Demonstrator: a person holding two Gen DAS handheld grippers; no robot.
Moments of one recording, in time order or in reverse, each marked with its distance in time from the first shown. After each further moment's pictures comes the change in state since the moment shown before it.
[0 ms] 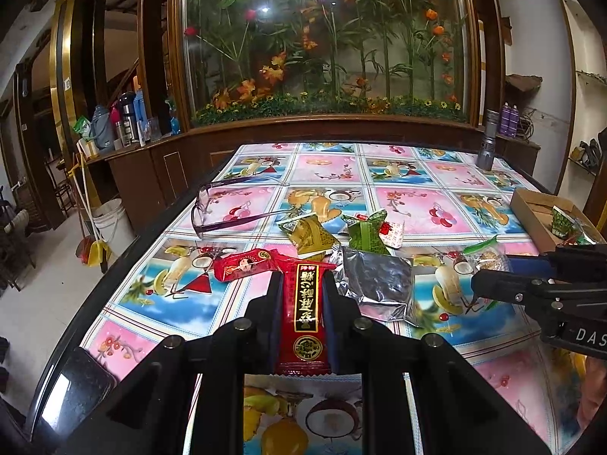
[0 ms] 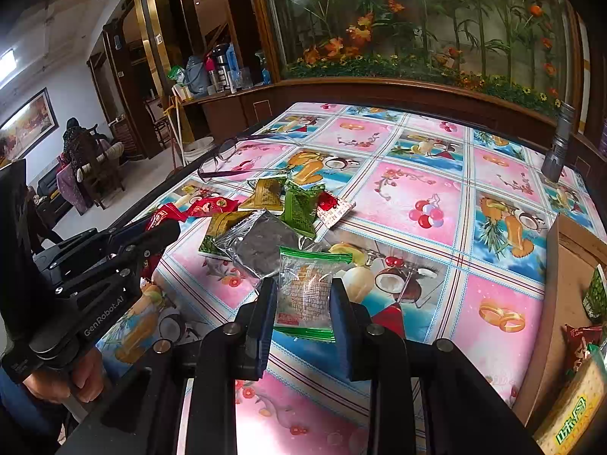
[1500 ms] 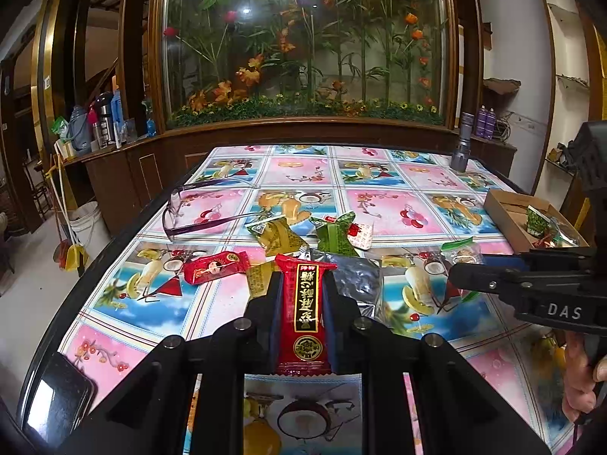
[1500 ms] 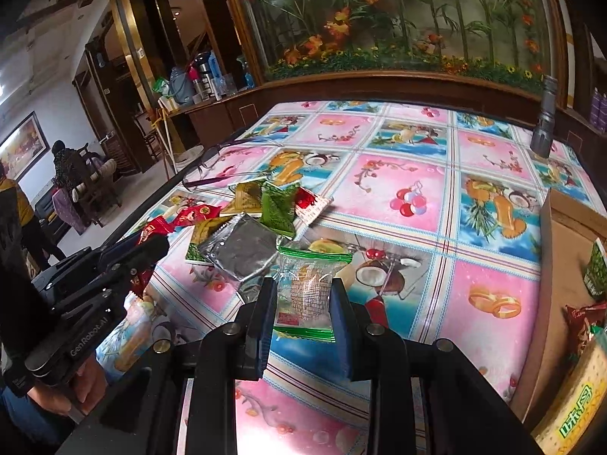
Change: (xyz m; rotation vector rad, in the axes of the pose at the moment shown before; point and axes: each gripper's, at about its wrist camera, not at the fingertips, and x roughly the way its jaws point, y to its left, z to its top) left arm -0.001 -0.009 0.000 0.011 -0.010 -0.105; right arm 0.002 -0.023 -0.003 0.099 0.004 -0.004
